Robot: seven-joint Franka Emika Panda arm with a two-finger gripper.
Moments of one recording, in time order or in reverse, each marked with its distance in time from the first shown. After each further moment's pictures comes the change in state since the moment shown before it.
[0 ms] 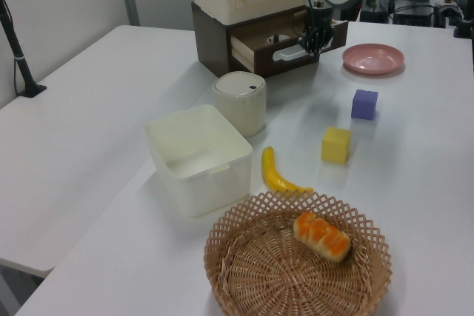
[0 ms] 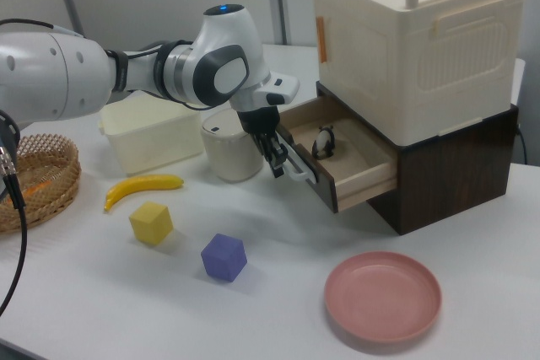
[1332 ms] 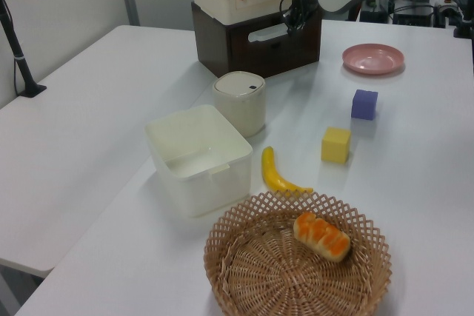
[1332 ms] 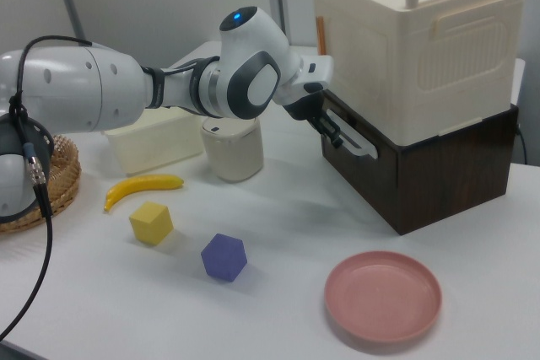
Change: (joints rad) arm -0.027 0.128 -0.075 0.117 -0.052 0.367 0.003
